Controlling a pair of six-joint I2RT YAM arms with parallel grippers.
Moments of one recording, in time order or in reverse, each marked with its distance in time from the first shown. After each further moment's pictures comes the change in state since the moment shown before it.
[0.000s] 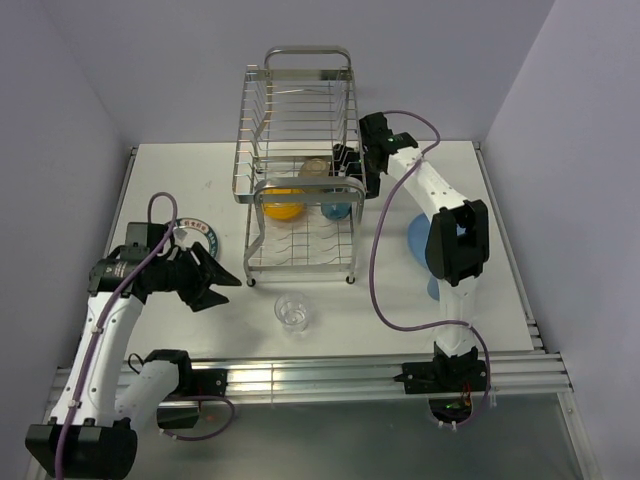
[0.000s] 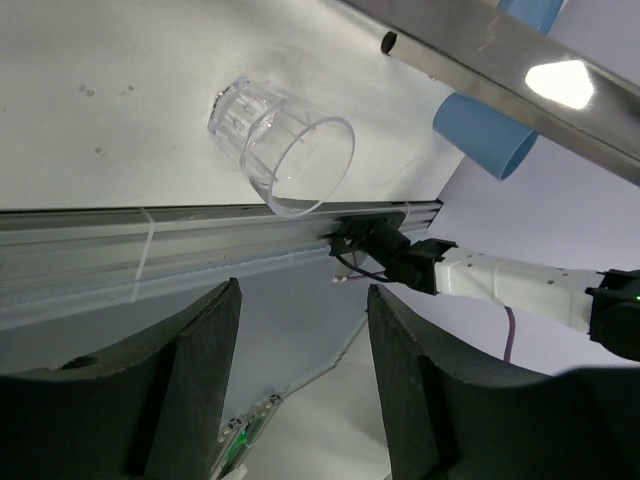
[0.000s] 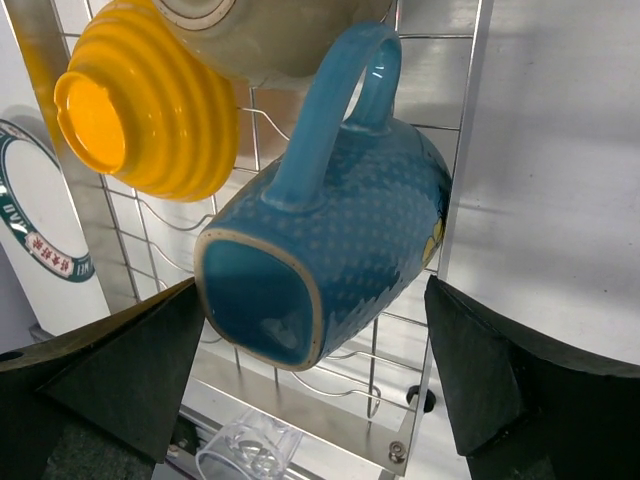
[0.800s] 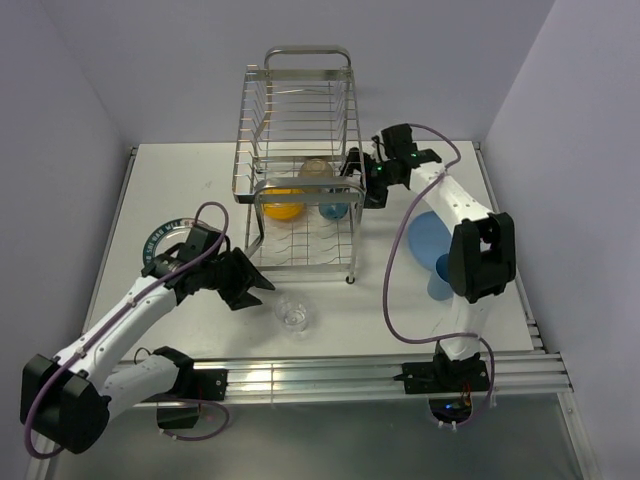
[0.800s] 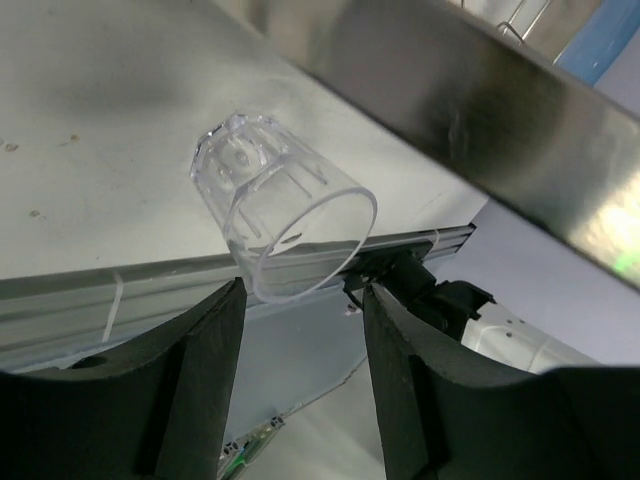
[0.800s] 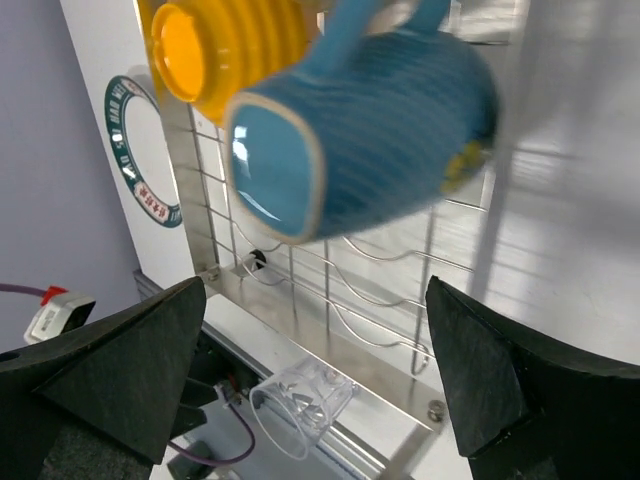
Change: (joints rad) left arm -0.418 0.146 -0.177 0.400 -0.217 -0.349; right arm -0.064 -0.185 -0.281 0.193 -0.234 0.089
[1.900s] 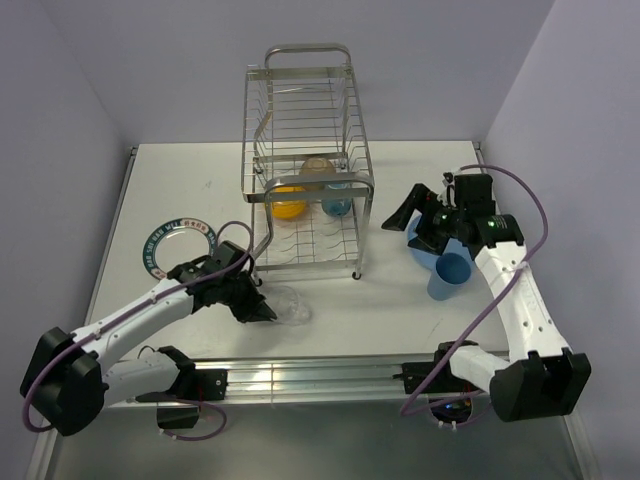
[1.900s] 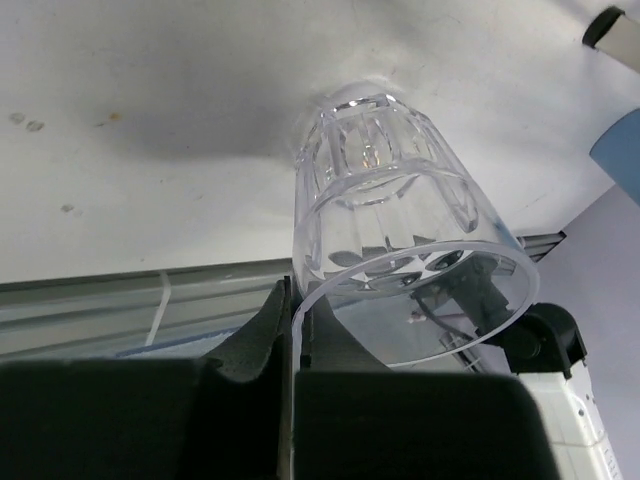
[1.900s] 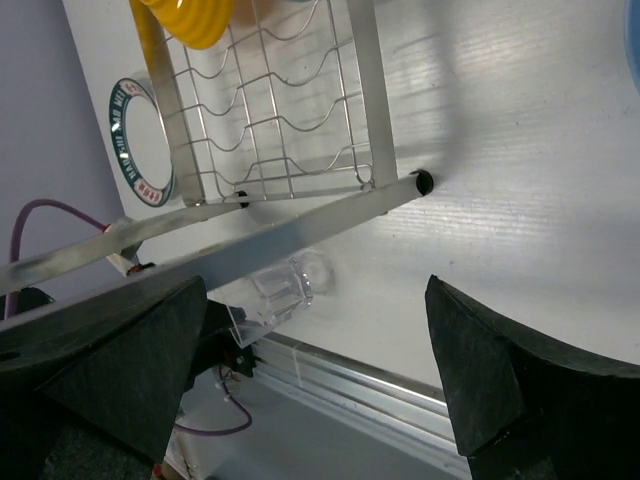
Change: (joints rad) left arm -0.204 0.114 -0.095 0.096 -0.109 -0.087; right arm -0.220 -0.762 -0.543 -0.137 0.050 0.021
